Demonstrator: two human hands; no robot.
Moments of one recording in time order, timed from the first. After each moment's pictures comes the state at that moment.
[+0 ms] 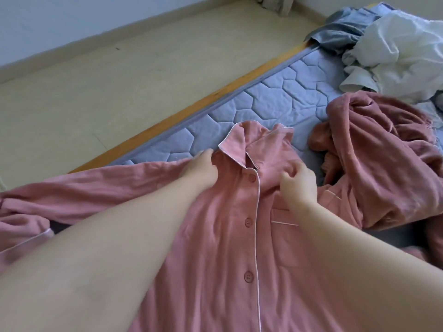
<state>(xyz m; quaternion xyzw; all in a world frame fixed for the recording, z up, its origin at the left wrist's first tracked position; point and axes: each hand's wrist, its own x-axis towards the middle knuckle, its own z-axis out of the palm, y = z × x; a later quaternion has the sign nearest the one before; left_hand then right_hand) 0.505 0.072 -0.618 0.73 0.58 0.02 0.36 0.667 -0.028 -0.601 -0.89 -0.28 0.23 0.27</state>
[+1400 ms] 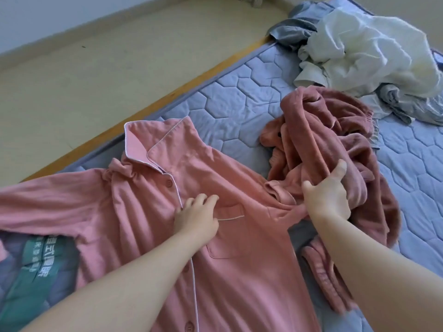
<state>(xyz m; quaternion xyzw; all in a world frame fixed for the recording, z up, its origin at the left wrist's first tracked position) 0.567 -0.053 -0.608 0.82 0.50 -0.10 0.27 0.775 -0.120 -0.541 -0.96 -0.18 0.14 0.18</state>
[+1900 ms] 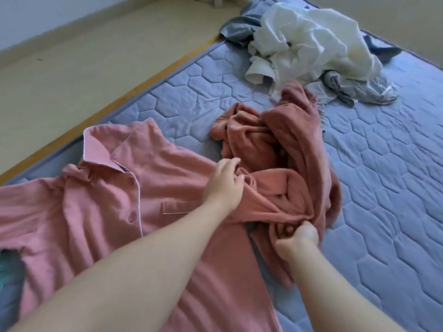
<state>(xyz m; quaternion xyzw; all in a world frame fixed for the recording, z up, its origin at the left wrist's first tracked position) 0.711 -0.091 -0.571 0.78 0.42 0.13 0.44 0.794 -0.219 -0.553 -0.51 0.40 0.35 0.68</state>
